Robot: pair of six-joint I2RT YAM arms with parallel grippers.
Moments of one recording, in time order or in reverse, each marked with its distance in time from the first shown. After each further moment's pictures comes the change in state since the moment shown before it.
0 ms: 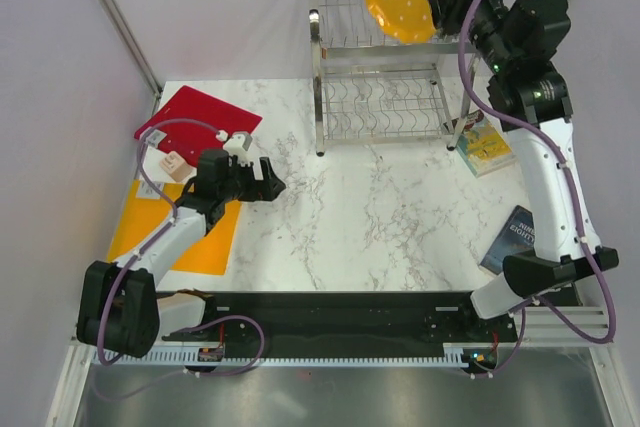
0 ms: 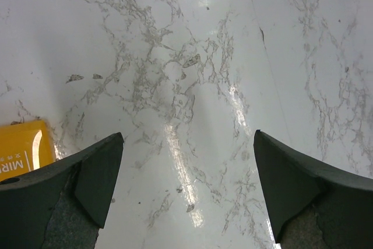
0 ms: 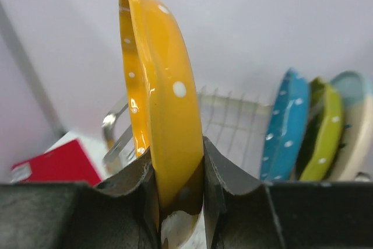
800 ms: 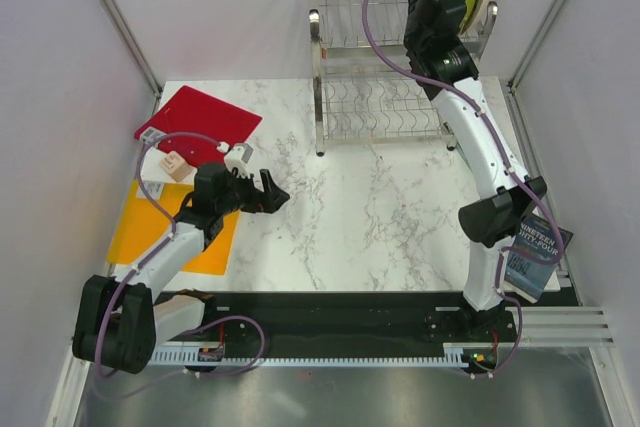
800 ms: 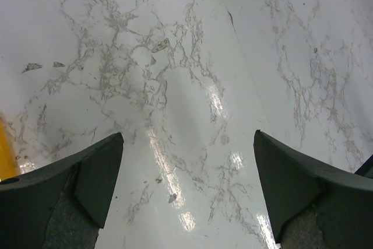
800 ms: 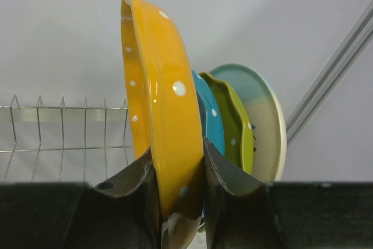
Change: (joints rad) left arm 0.000 -0.086 -0.132 0.113 0.112 -0.035; right arm 0.161 0.436 0.259 0.298 0.834 -0.506
